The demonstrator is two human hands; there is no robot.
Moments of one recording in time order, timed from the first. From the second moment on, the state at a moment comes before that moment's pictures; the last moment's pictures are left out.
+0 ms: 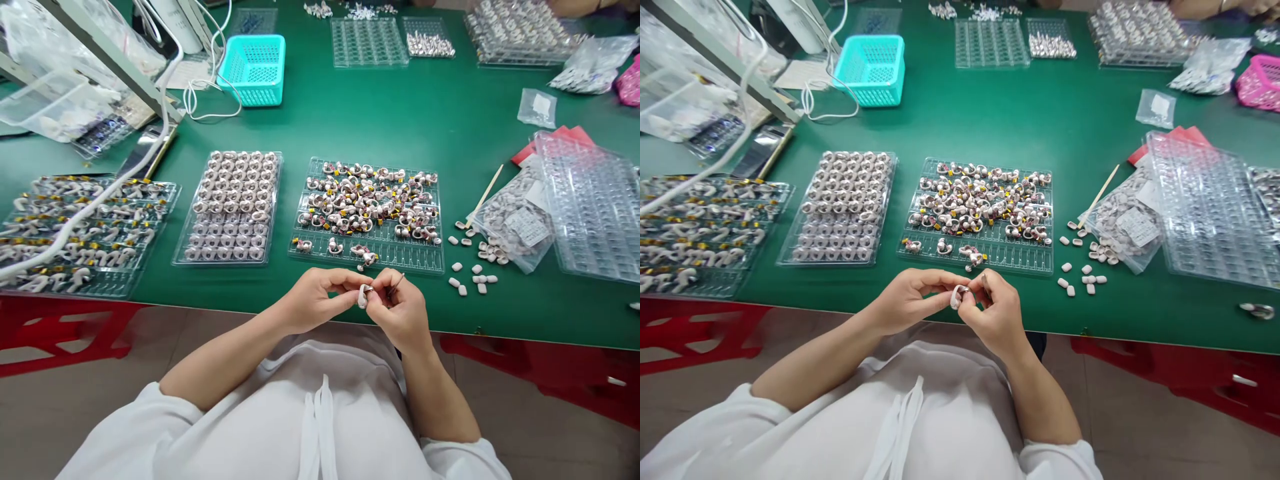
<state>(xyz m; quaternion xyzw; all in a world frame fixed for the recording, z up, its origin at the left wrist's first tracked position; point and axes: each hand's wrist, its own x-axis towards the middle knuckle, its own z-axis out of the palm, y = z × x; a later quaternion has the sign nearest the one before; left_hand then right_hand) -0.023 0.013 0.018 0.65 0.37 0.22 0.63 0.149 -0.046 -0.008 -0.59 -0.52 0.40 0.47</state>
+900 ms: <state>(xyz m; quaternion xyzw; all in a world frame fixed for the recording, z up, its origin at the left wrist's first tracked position) -0.013 0.008 0.006 0.50 0.37 0.35 0.70 0.153 -0.055 -0.028 -0.47 -0.32 0.64 0.51</state>
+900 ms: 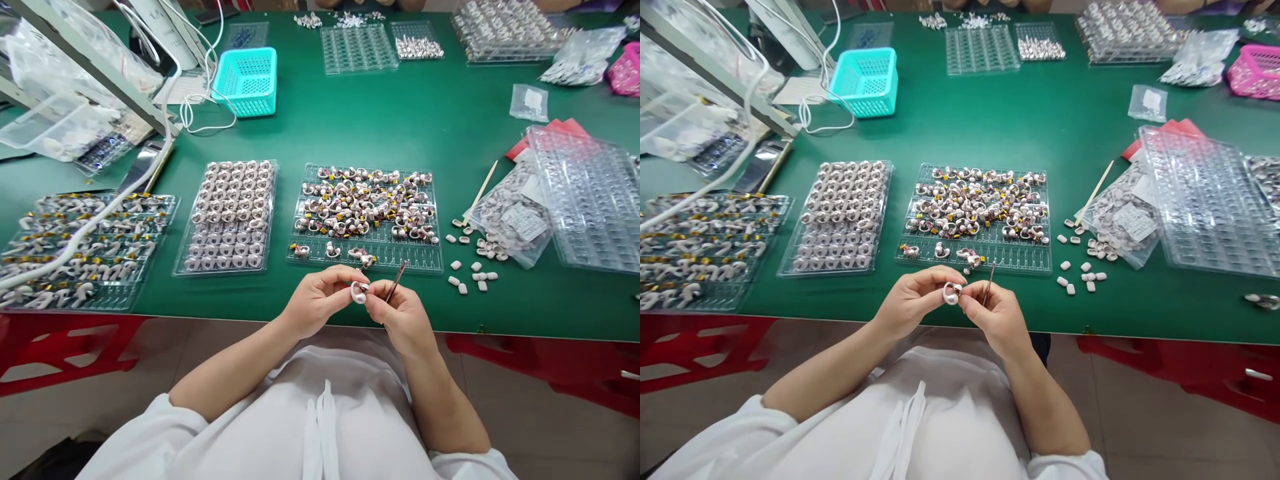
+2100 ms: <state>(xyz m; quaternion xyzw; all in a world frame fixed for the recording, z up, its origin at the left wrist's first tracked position) -0.022 0.011 -0.004 0.60 0.35 0.35 0.62 0.142 -0.064 -0.029 -0.50 -0.38 0.52 0.58</state>
